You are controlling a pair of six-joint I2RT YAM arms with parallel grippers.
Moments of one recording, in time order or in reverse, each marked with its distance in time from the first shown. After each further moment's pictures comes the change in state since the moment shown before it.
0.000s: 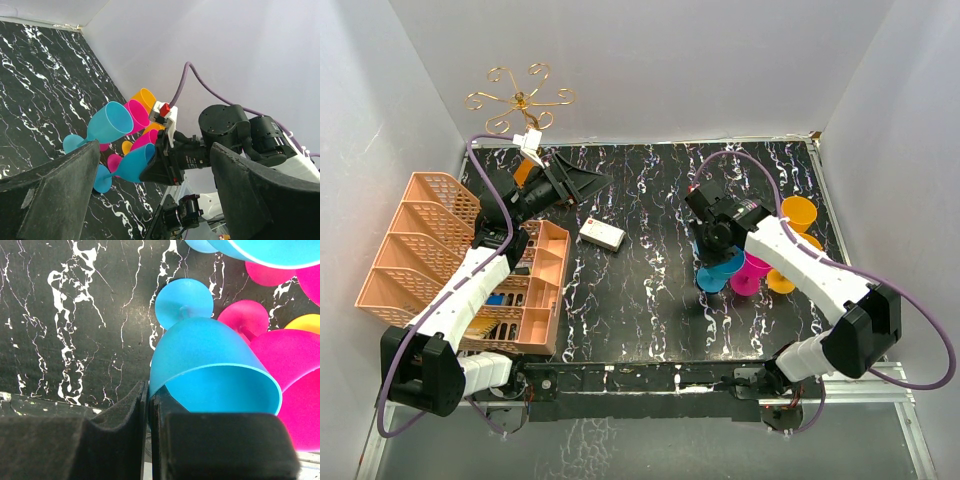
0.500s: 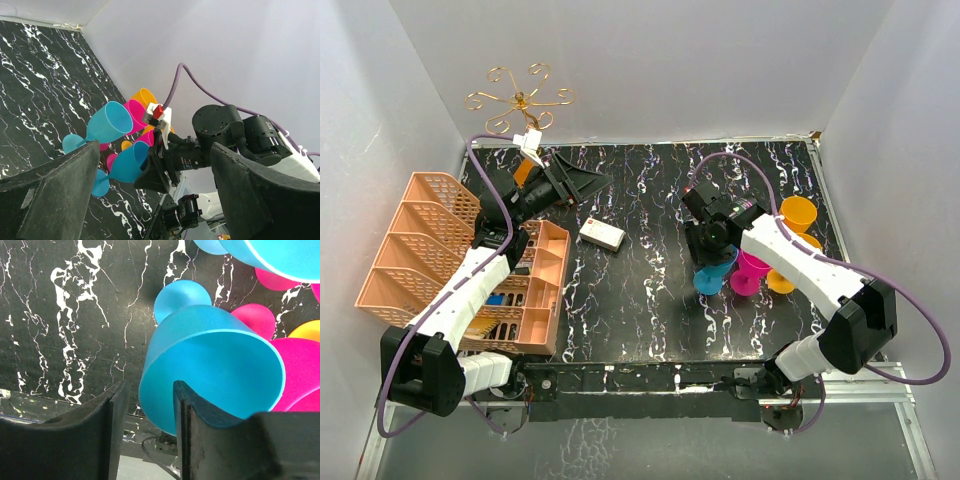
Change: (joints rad) left arm 0.000 0.000 0.000 -0.001 0.001 -0.004; right arm 0.002 0.028 0.000 0.013 -0.023 -0.013
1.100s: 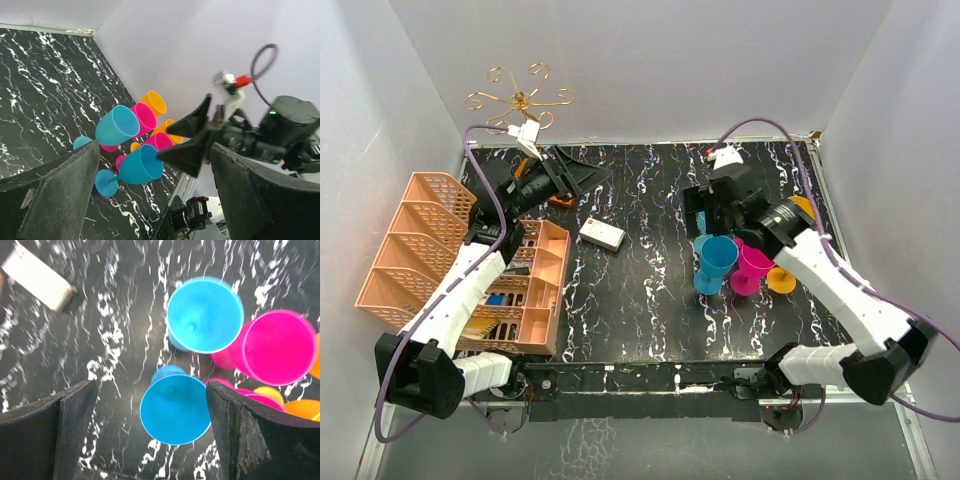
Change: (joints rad) left arm 0.000 -0.005 0.087 -0.129 -0.016 0.069; right arm 0.002 -0.151 0.065 0.189 0.157 -0.061
